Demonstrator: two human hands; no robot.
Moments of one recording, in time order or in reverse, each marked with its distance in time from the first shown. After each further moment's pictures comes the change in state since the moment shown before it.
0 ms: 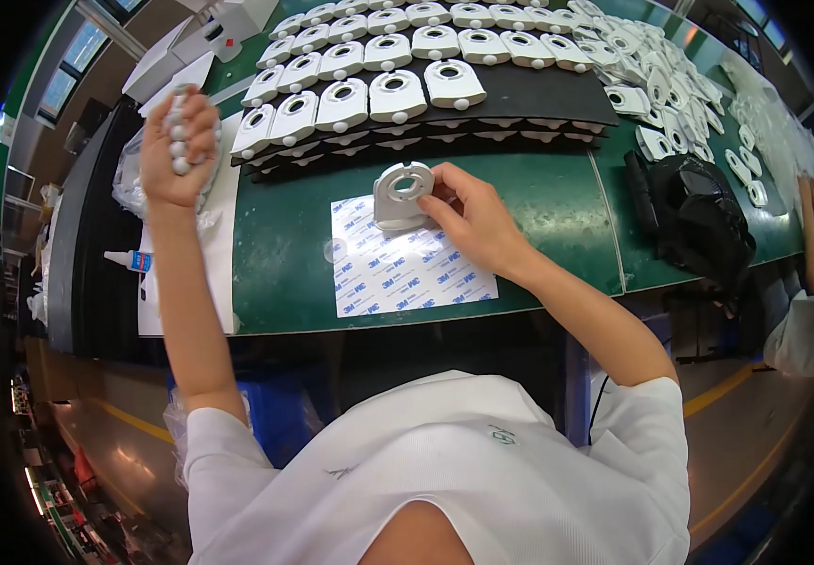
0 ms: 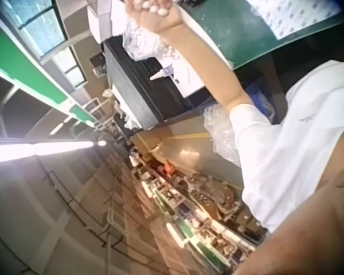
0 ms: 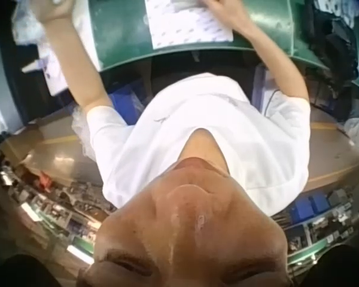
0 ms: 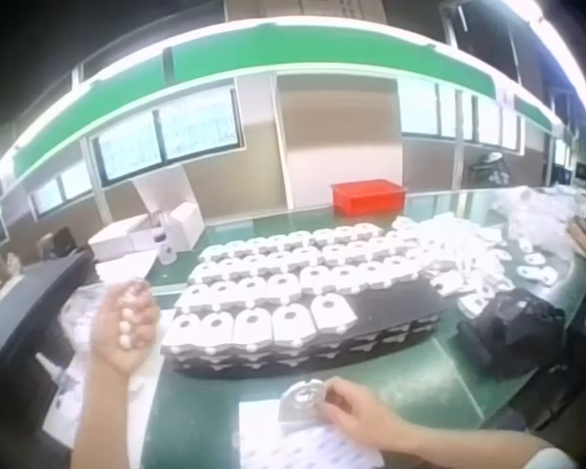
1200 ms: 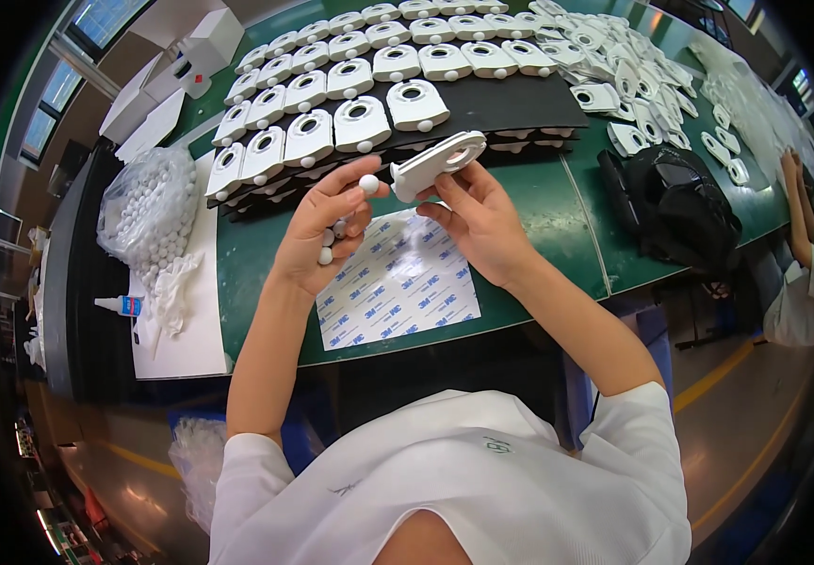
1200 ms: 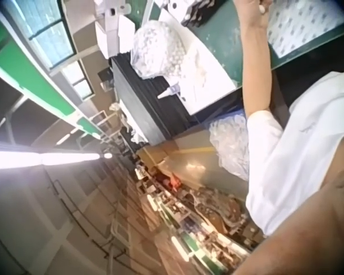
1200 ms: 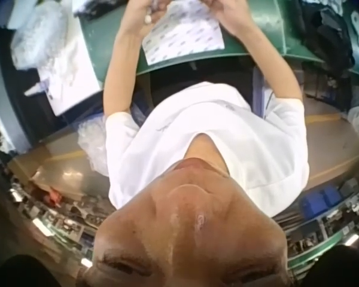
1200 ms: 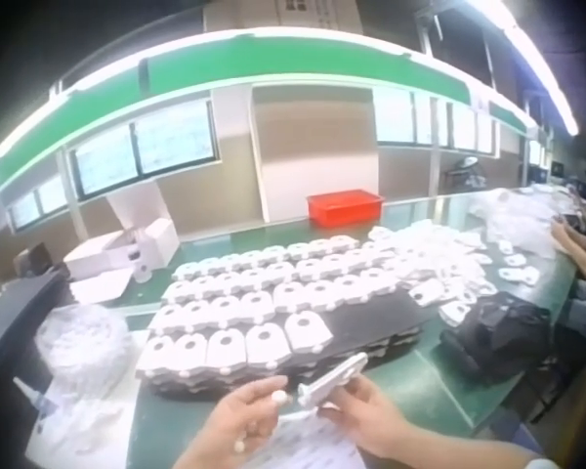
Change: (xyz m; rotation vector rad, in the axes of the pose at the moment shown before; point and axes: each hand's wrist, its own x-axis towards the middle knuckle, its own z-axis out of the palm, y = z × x) left_hand -0.019 -0.158 0.050 0.227 0.013 -0.348; right_hand -0.002 -0.001 -0.020 0.856 0.171 0.002
